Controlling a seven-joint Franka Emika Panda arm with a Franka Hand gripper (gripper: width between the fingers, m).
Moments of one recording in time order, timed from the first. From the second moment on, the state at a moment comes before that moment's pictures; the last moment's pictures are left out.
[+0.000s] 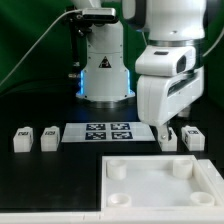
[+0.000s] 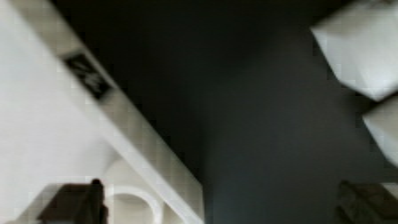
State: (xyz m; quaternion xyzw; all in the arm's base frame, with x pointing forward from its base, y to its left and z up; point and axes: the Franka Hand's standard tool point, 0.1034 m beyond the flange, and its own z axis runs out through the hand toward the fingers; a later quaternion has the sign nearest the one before) arm 0.459 0.123 0.064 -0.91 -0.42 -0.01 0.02
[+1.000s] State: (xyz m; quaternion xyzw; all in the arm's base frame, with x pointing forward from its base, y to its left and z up) arm 0.438 0.179 0.058 -1.00 -0.04 0.06 0.04
